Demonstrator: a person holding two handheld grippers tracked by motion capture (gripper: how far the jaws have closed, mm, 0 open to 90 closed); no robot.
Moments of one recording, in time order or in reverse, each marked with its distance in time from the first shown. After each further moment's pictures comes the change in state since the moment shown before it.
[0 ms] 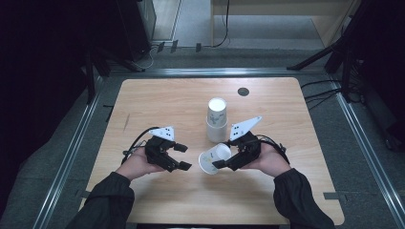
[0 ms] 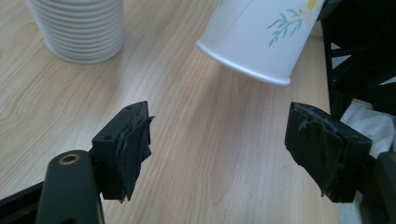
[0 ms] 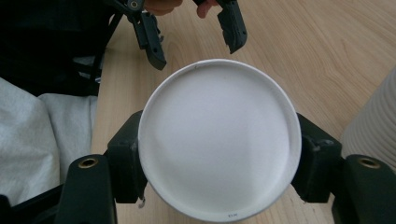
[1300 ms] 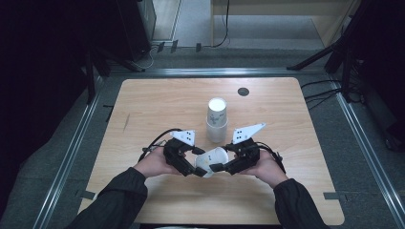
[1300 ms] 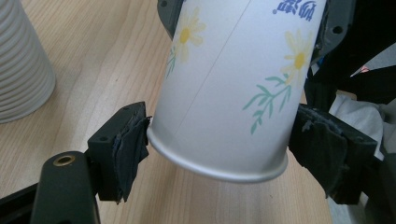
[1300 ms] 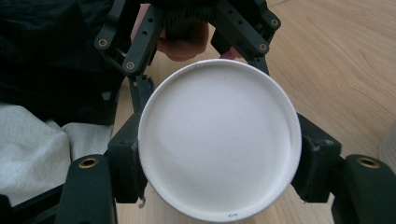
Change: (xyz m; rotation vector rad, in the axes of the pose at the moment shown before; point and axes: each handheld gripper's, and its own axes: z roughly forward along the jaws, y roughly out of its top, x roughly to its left) left arm -0.009 0.026 0.042 0.054 -0.115 0.113; right arm 0.002 -0.019 0.012 -0.143 0.055 0.070
